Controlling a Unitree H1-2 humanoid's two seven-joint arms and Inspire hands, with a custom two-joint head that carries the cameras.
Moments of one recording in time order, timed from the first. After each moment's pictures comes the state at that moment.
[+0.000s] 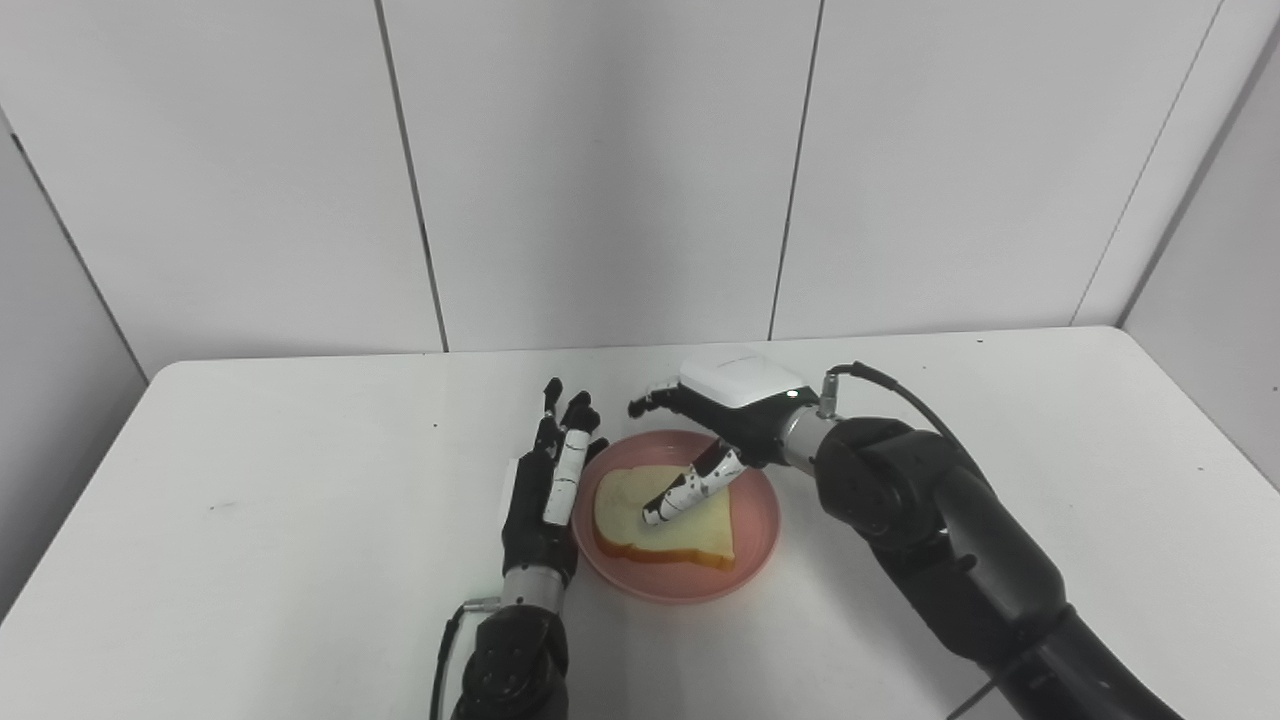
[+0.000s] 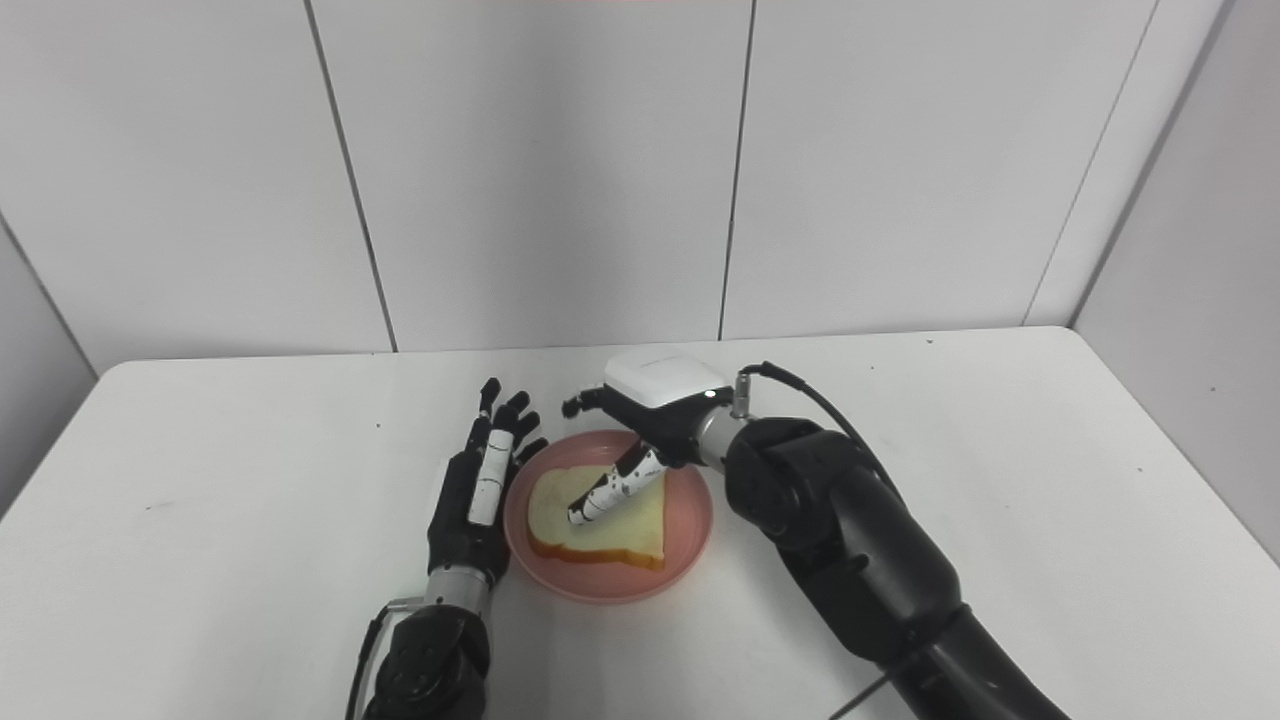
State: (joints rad) left arm -0.47 -0.23 -0.01 0.60 -0.04 -0.21 0.07; right arm -0.69 -0.38 0.39 -0.06 -0.80 0.19 0.66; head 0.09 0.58
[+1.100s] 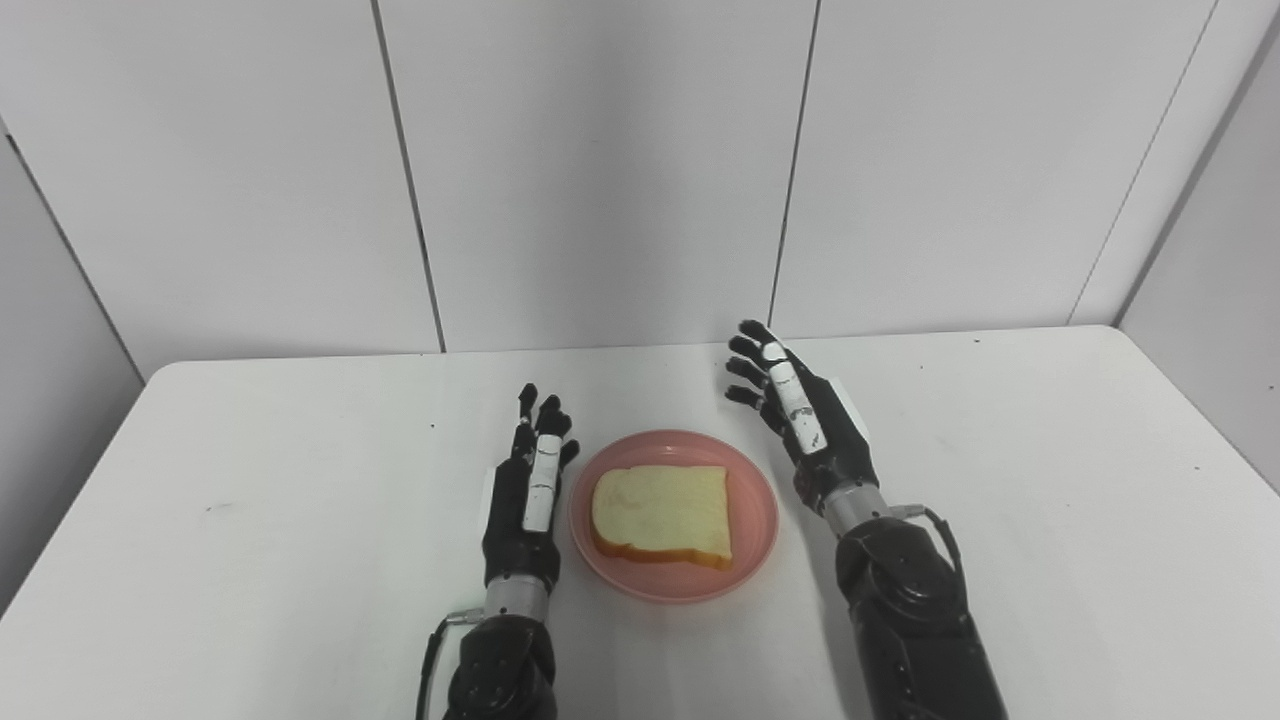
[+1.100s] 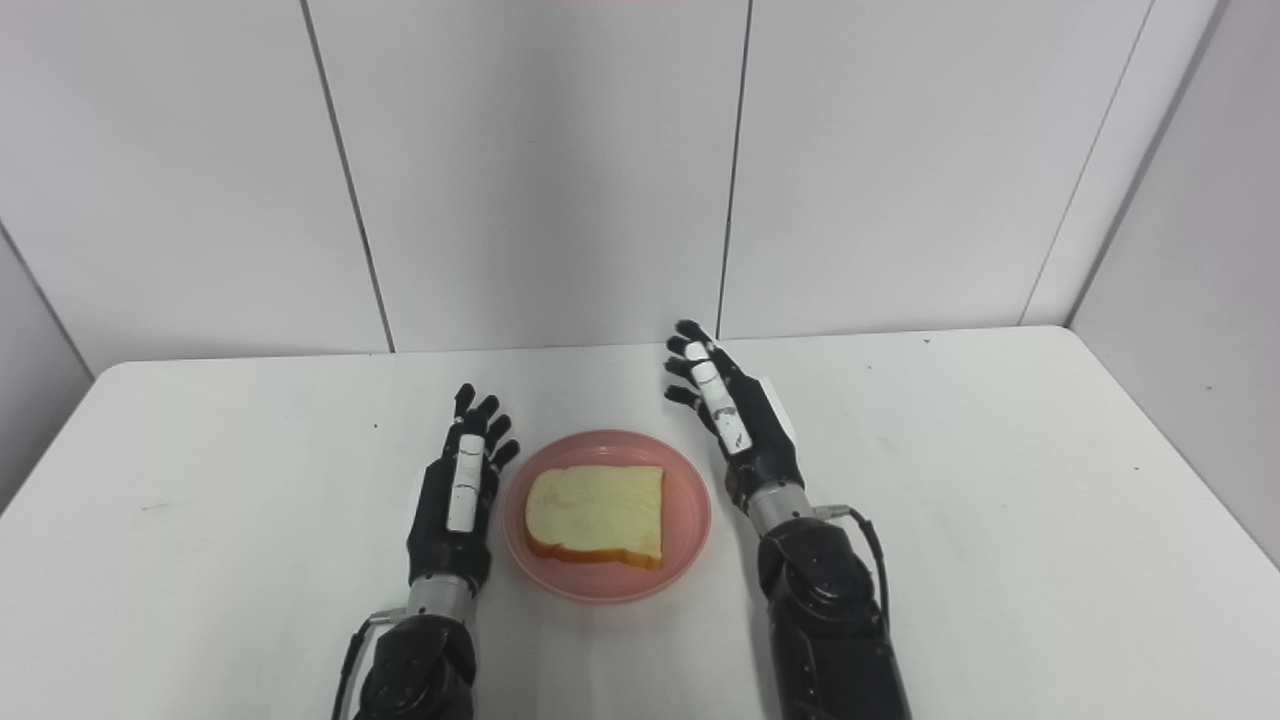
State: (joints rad) left arm -0.44 -0.22 0.01 0.53 -0.03 -0.20 0.09; right arm -0.50 -0.01 -0.17 0.31 0.08 0.06 0.12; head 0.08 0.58
